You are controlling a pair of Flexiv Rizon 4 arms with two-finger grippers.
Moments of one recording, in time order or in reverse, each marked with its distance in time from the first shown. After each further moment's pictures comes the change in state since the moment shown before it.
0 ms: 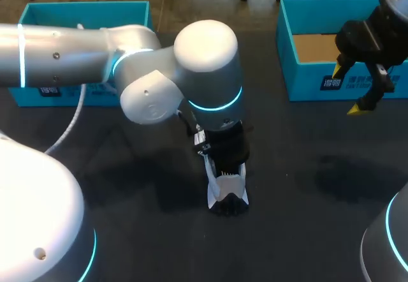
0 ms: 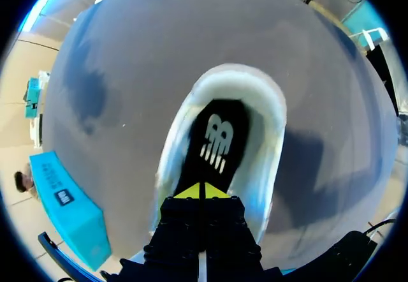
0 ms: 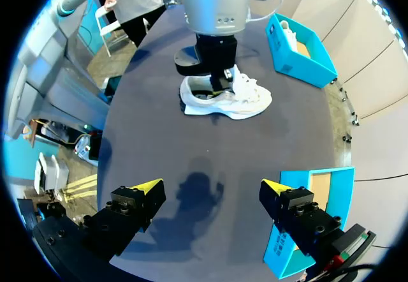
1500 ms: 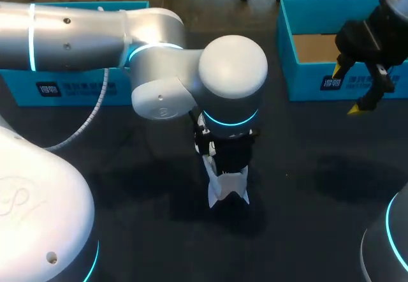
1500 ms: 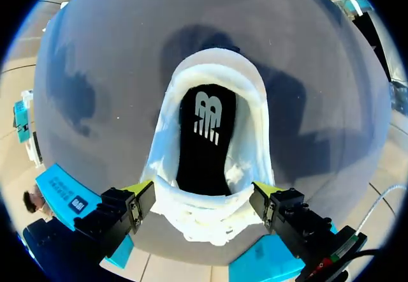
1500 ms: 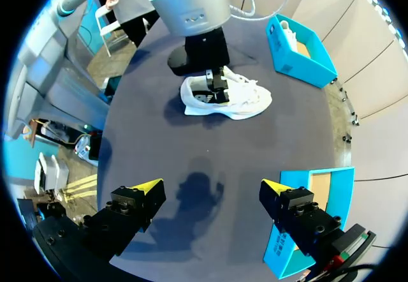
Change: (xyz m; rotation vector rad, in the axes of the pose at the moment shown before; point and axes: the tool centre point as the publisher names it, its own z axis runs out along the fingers) left arm -0.006 0.011 -0.022 -0.198 0.045 0.176; right arm 0.000 0.000 0.000 0.000 0.000 0.000
